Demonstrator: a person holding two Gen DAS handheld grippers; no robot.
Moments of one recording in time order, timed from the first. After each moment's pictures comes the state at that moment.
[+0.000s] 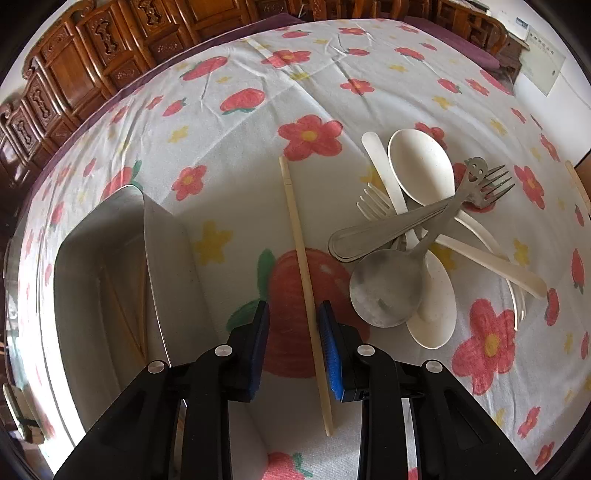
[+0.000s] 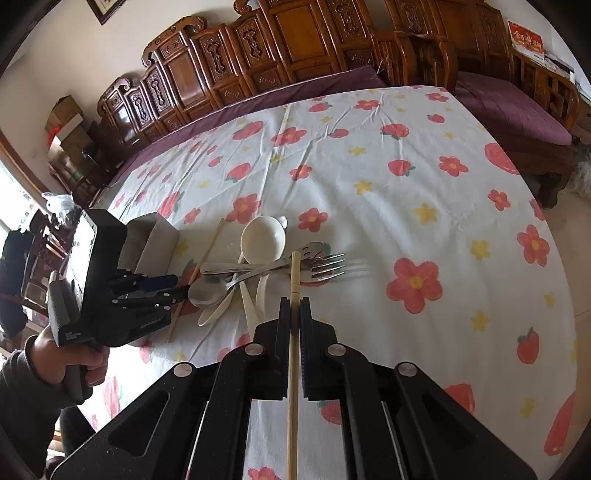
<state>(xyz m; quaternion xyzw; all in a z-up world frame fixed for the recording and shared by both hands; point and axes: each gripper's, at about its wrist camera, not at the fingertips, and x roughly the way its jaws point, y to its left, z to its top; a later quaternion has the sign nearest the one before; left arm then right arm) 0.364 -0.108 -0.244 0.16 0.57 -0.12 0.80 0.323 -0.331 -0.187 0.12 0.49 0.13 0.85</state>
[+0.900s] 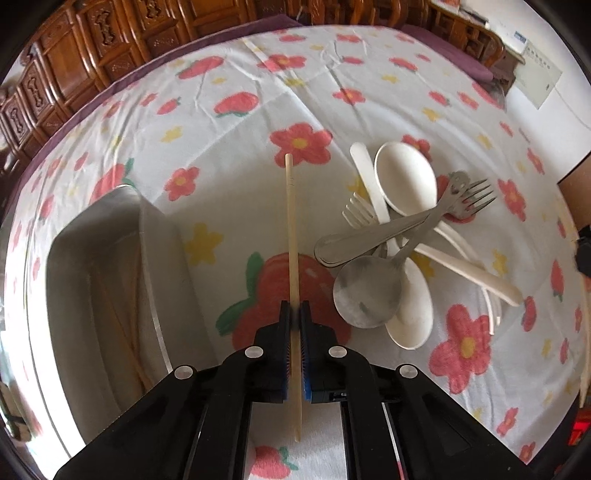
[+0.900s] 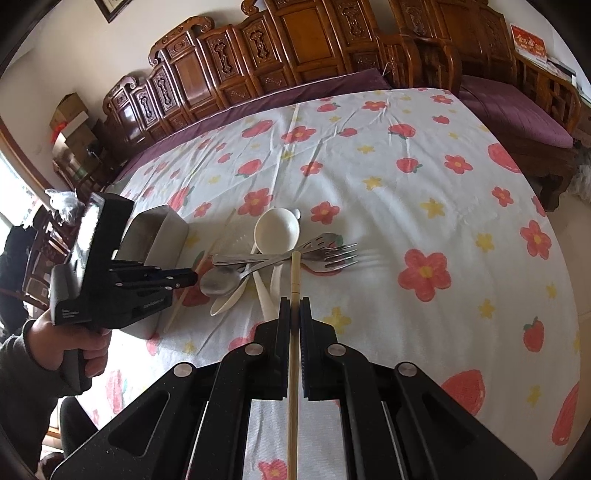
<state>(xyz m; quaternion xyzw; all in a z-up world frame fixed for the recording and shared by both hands) 0.365 -0.103 -0.229 0.12 0.57 -0.15 0.80 0.309 -0.317 -0.184 0.11 0.49 0.13 0.86</state>
